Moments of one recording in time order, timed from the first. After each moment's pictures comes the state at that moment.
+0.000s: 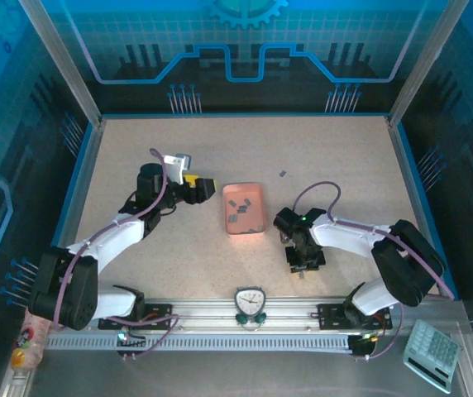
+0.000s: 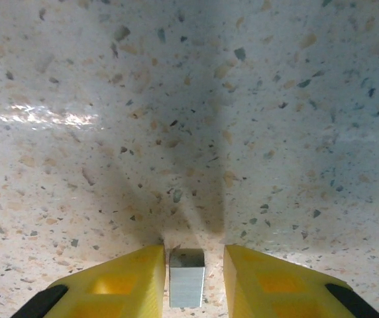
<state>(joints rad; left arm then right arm) -0.23 1.30 0.65 0.26 0.48 -0.37 0.71 1.49 0.76 -0.95 -0.04 0.66</state>
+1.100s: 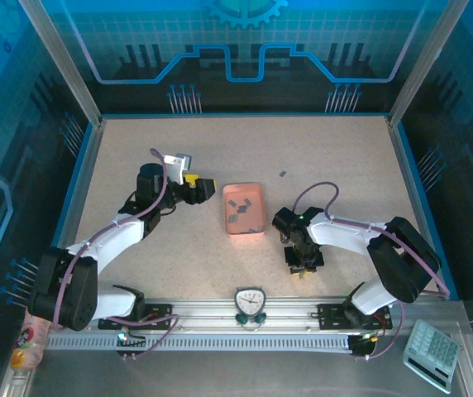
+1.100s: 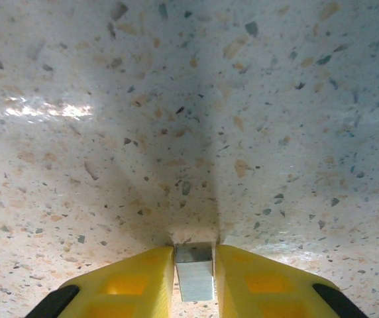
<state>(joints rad) -0.23 1.30 0.65 0.26 0.48 -0.35 0.72 1.52 0.77 -0.96 -0.07 0.70</state>
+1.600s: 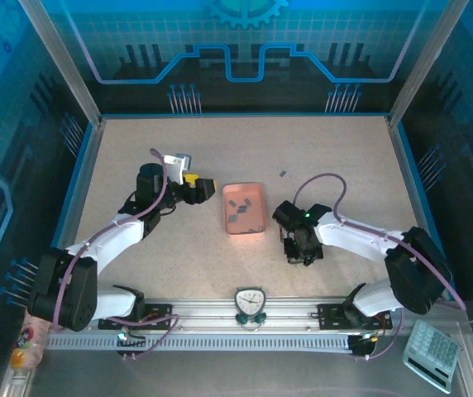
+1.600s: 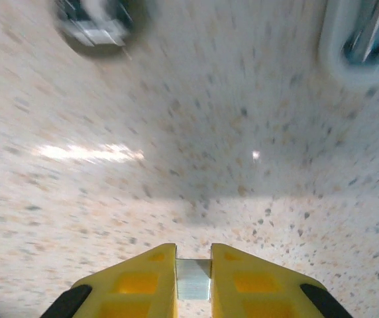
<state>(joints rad) -0.23 1.30 0.65 0.26 0.48 -0.35 0.73 1.41 0.83 -0.96 0.02 0.73</state>
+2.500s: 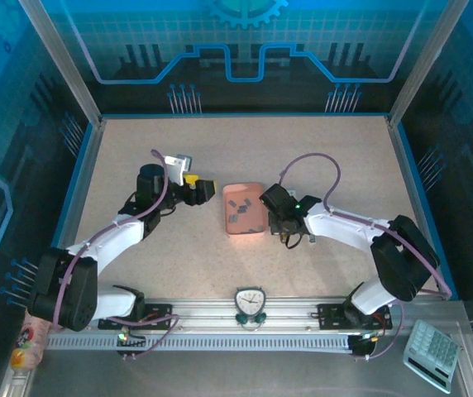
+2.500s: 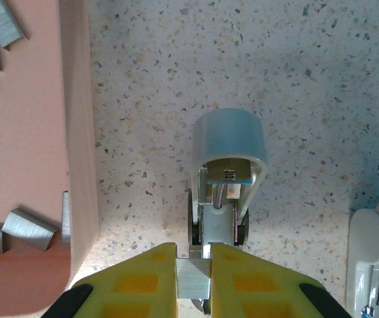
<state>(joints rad) -0.23 1.30 0.64 0.26 0.48 -0.32 0.72 1.54 0.92 -0.62 0.26 0.68</state>
